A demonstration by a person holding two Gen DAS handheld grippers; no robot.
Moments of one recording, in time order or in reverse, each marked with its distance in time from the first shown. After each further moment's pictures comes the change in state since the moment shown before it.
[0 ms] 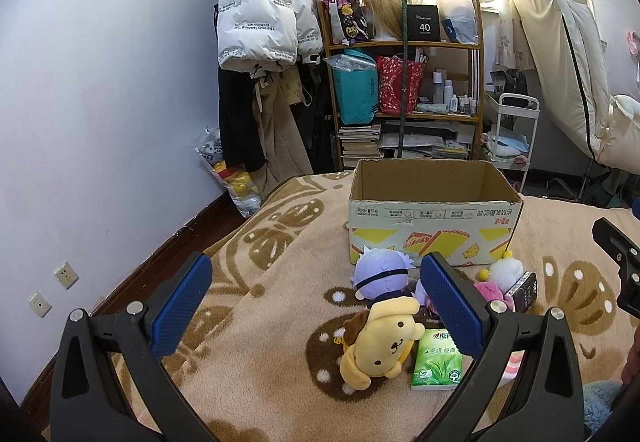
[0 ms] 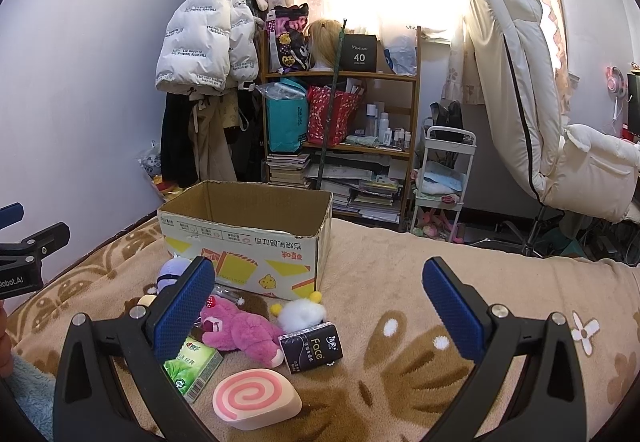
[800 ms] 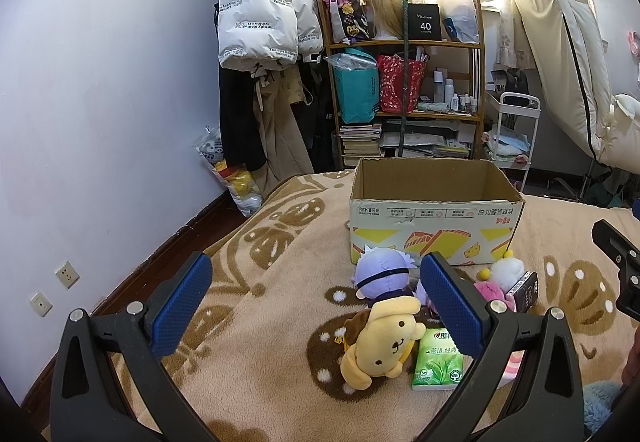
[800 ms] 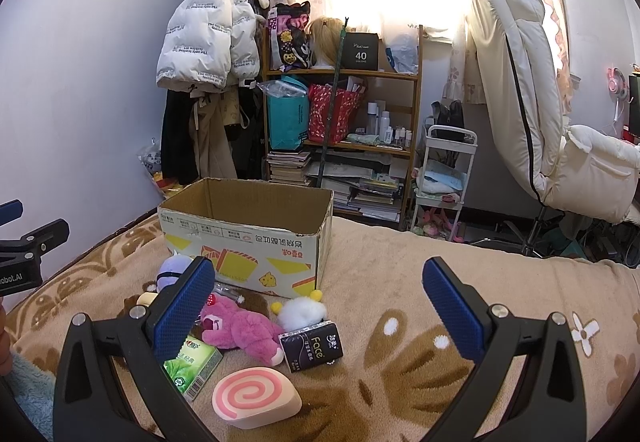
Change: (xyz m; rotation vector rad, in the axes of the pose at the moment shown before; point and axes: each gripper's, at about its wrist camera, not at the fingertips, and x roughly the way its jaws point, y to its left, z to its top) left arm -0.003 -0.002 0.001 0.004 0.009 0.000; right arm 0.001 0.000 0.000 -0.001 0.004 0.000
